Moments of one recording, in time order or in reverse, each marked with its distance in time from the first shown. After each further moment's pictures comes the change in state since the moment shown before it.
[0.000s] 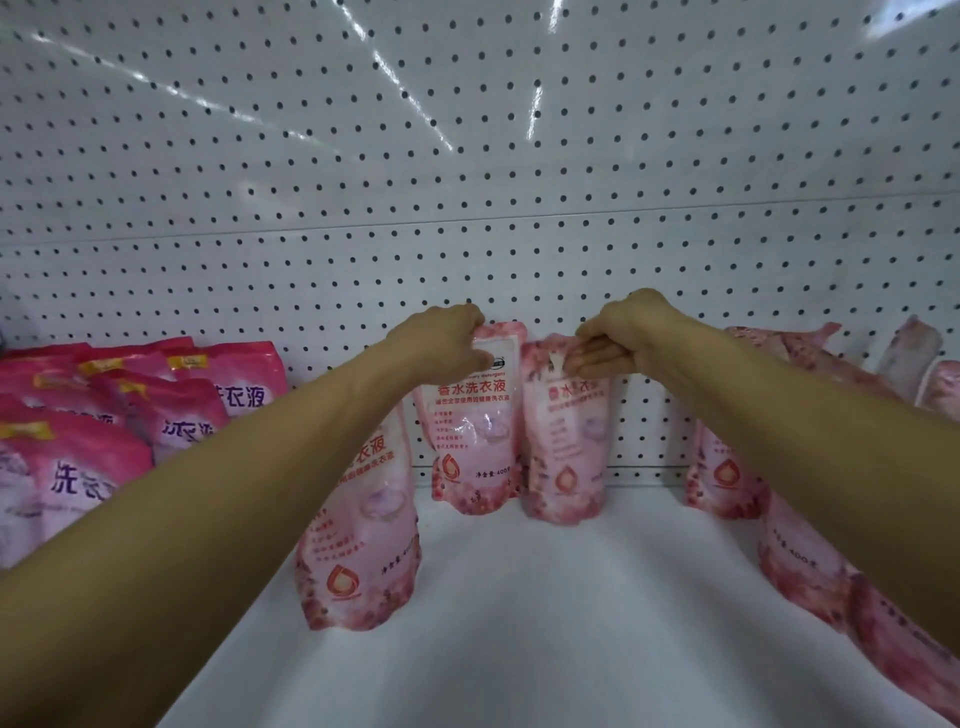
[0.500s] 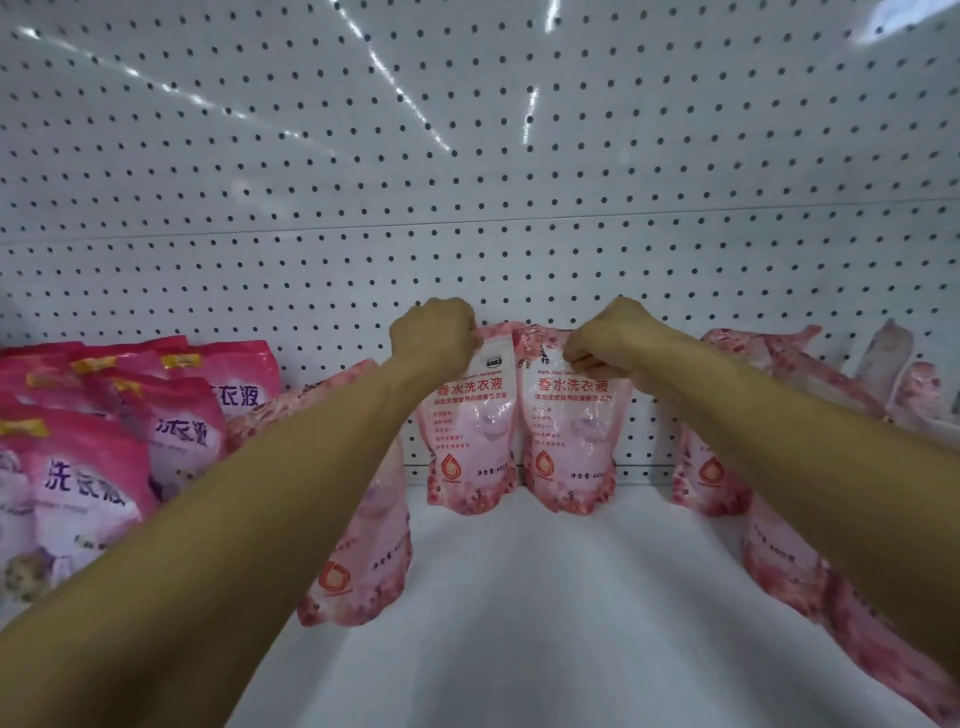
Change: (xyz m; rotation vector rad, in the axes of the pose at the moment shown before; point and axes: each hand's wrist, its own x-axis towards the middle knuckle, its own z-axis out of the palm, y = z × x) left_hand 0.022 0.004 0.021 0.089 0.281 -0.125; right_hand 0.009 0.013 0.001 -0.162 0.011 -0.108
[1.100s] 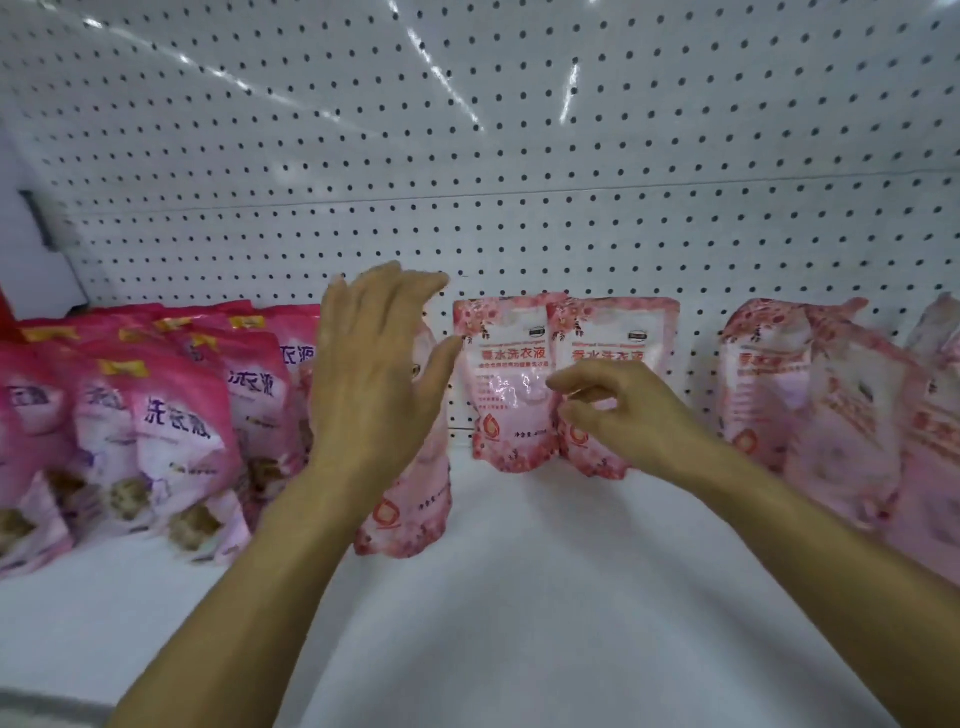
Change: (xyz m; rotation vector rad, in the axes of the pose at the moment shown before) left_hand -0.158 -0.039 -0.044 -0.174 0.637 0.215; right_hand -0.094 0.056 0.033 -0.209 -0.164 -0.509
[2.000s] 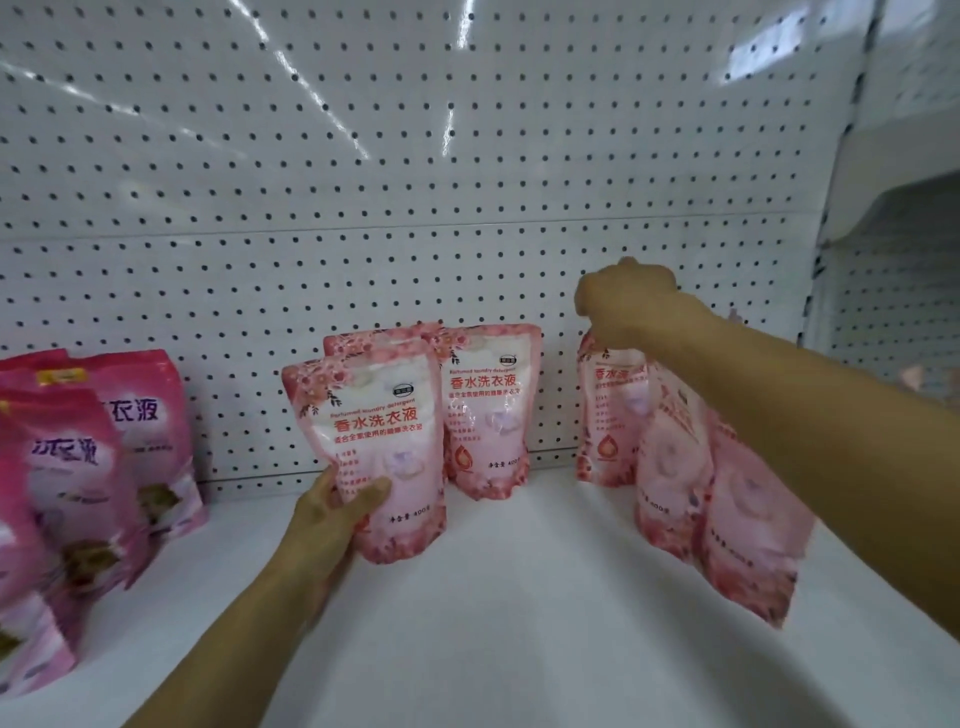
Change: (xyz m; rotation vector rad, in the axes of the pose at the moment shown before) left_hand -0.072 0.003 0.094 -1.325 -0.496 -1.149; right_hand 0.043 -0.010 -0.132 -1.204 0.011 0.369
